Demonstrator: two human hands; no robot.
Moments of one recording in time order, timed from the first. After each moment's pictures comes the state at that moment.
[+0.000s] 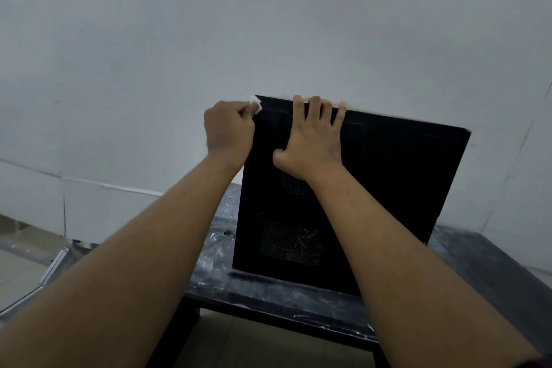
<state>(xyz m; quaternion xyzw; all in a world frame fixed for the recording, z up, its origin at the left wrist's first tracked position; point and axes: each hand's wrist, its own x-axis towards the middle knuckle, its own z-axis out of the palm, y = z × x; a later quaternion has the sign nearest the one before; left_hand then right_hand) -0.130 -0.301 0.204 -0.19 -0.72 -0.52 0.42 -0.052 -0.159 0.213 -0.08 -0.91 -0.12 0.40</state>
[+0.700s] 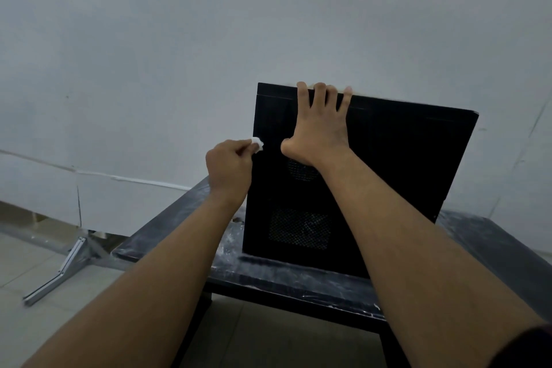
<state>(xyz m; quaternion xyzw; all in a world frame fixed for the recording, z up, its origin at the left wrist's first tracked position) -0.121 -0.309 0.113 -0.17 -0.74 -0.53 0.37 -0.047 -0.160 0.214 -0.09 -0.91 -0.14 0.37</state>
